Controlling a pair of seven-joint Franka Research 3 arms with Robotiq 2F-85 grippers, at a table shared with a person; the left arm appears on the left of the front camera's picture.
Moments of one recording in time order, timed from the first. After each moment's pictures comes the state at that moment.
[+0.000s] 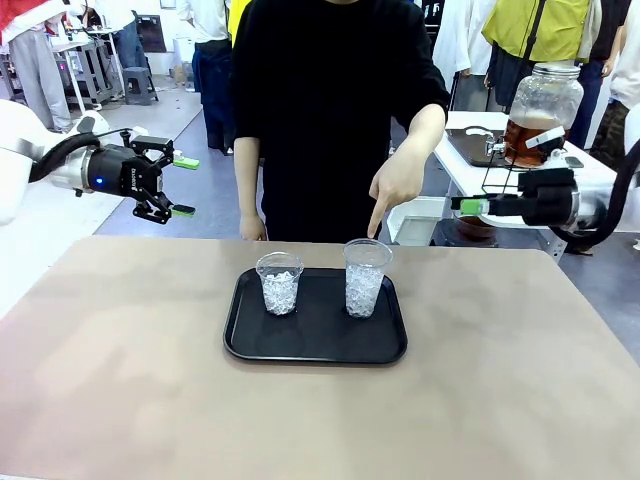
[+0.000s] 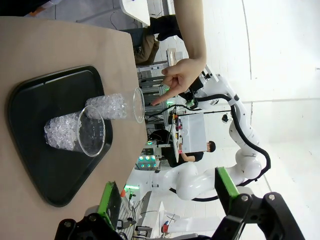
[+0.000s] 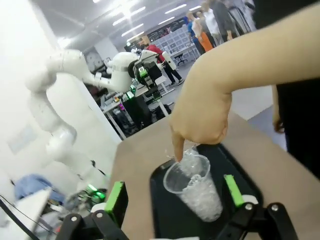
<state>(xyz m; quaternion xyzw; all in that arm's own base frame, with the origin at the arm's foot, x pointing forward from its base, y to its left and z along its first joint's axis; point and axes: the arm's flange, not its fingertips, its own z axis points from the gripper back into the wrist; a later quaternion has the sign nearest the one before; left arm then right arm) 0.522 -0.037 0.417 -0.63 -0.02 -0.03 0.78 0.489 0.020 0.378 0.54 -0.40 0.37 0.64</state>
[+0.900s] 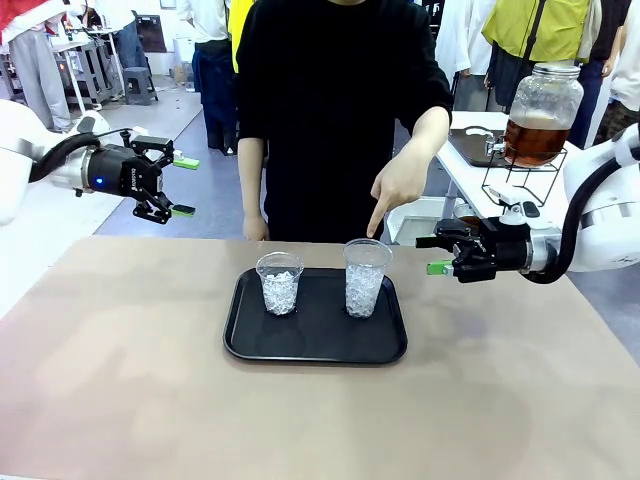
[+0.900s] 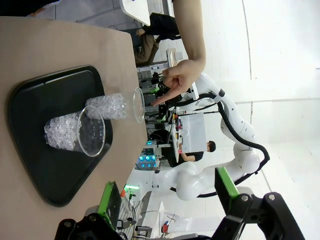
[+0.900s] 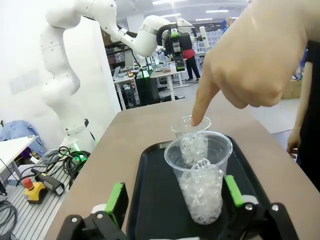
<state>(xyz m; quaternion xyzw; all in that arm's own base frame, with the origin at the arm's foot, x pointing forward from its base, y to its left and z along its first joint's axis) 0.522 -0.038 0.417 -0.63 -0.02 -0.03 0.78 0.479 0.065 0.300 0.51 -0.44 0.49 0.56</state>
